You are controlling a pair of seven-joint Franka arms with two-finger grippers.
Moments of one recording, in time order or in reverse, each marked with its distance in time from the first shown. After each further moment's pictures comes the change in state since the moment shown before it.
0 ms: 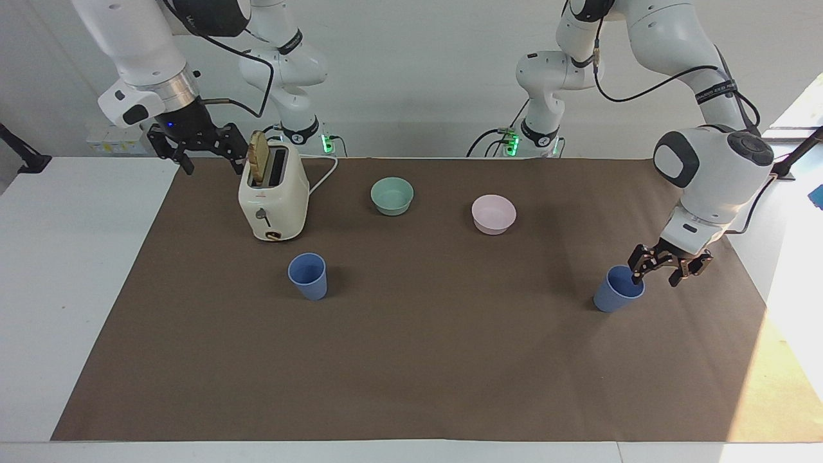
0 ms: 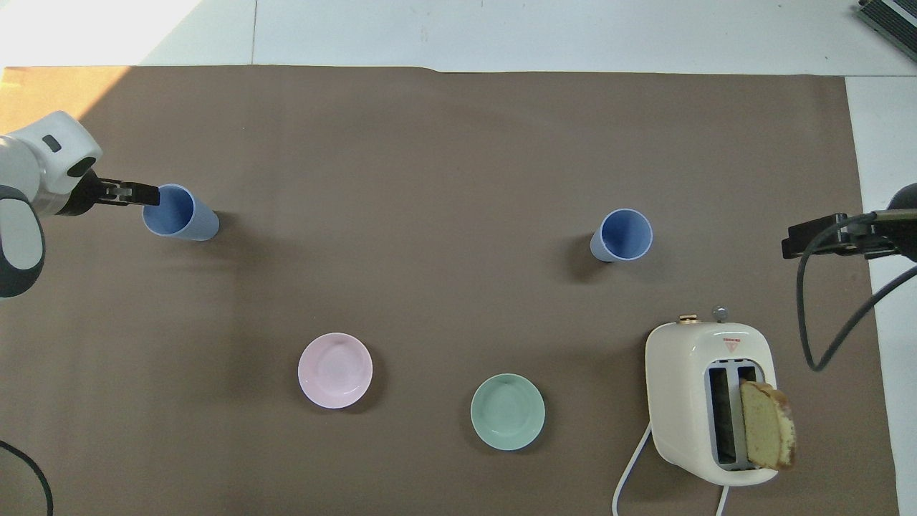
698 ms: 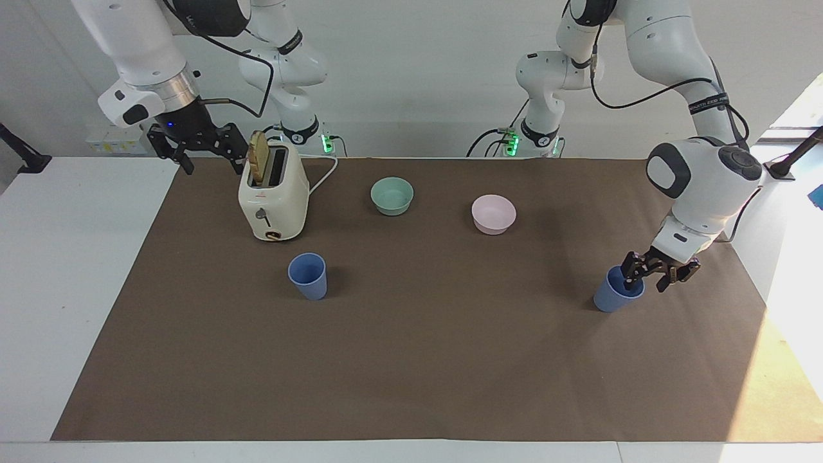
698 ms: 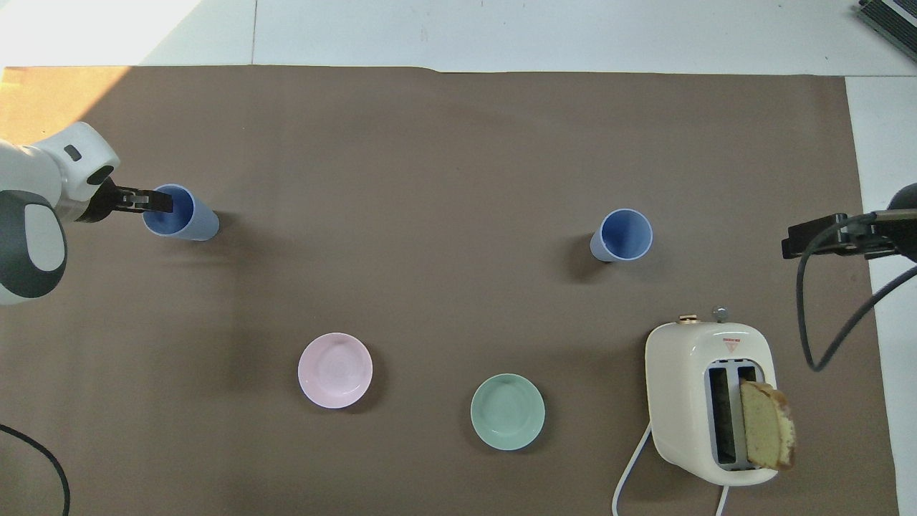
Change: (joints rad) left arm -0.004 0.025 -0.010 -0.035 -0.013 0.030 0.003; right arm 0.000 0.000 0.000 0.000 0.000 0.000 0.000
